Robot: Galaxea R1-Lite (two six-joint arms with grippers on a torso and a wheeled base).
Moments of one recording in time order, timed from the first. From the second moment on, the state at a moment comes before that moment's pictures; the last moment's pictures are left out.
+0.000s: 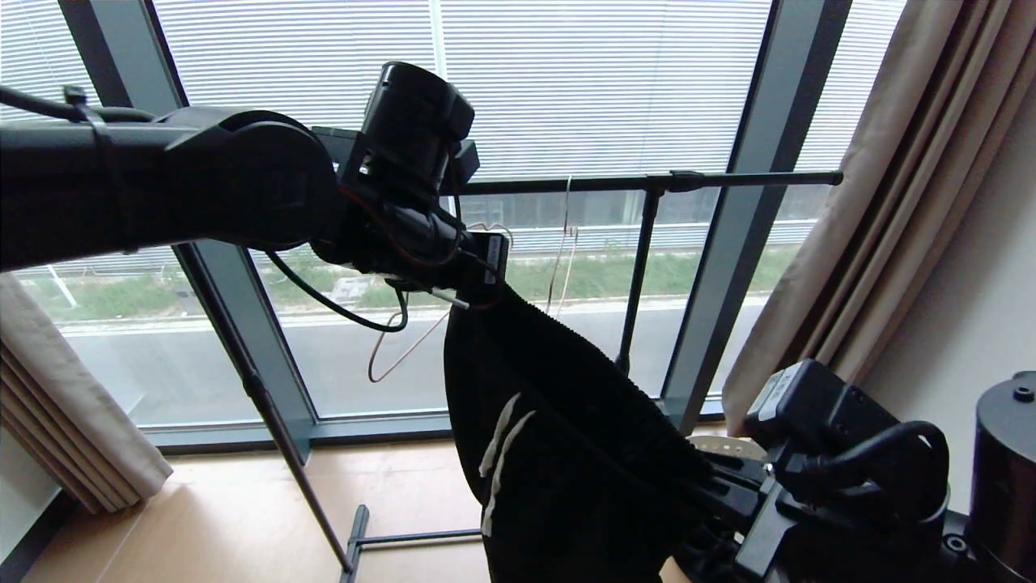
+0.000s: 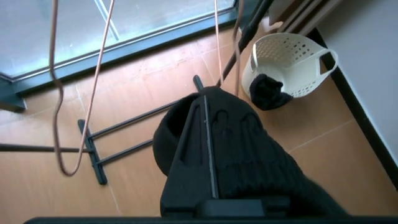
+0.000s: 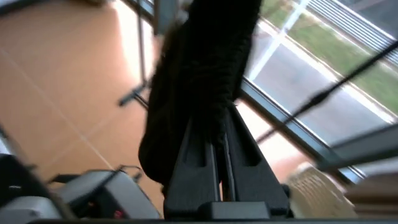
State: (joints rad) left arm -0.60 1.96 -1.80 0.48 0.16 -0.21; right arm 0.95 1.39 -0.57 -0.37 -0.31 -0.08
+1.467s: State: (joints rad) left arm -0.94 1.52 -0.88 0.28 0.08 -0.27; right arm 0.58 2.03 -1.46 -0.32 -0.51 0.06
